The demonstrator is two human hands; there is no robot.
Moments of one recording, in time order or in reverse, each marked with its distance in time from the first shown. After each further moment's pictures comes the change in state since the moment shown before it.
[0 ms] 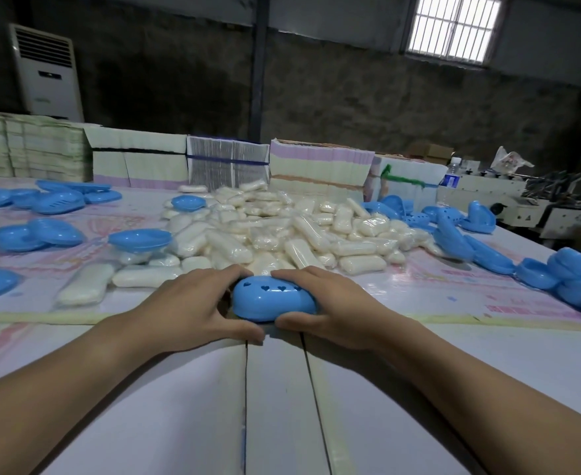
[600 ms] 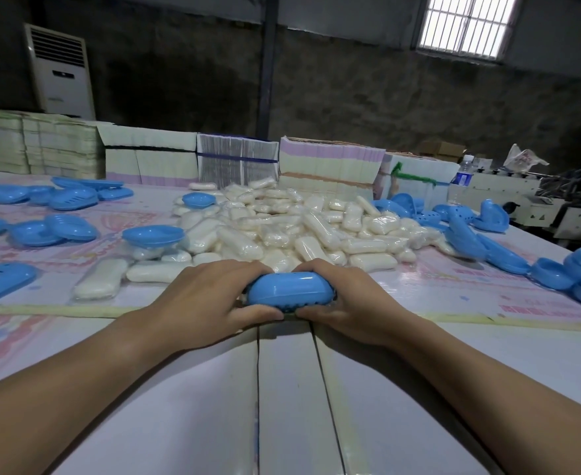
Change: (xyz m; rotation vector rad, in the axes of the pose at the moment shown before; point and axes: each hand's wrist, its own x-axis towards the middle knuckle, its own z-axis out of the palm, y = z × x) left_hand -0.005 0.008 0.000 0.129 0.135 0.177; right_hand -0.004 -0.003 -0.006 0.121 0.071 0.011
